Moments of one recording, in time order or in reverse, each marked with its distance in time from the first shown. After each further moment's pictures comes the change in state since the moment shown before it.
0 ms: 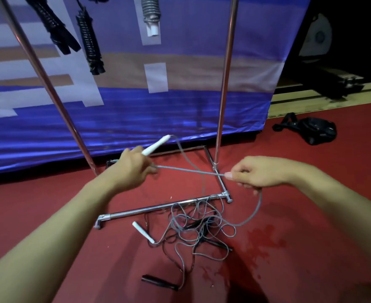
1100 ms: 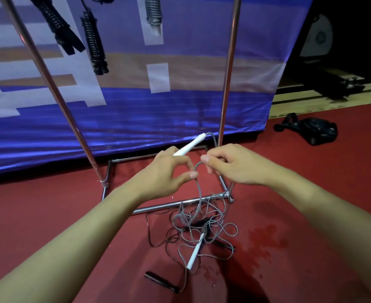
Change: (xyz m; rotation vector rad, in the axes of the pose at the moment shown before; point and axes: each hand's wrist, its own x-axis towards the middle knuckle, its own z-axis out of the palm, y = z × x) left_hand -0.007 0.053 0.010 -0.348 0.135 0.238; right_hand 0.014 -0.052 0.015 0.041 0.343 -0.299
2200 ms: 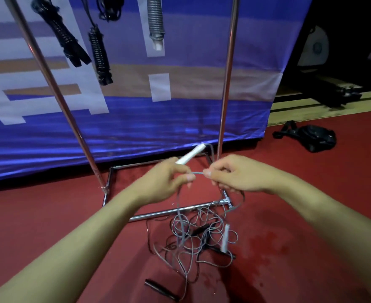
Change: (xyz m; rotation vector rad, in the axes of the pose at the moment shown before) left_hand -0.006 0.010 -0.013 -0.082 -0.092 -0.008; right_hand -0.012 -0.007 -0.006 0.200 -0.159 0.147
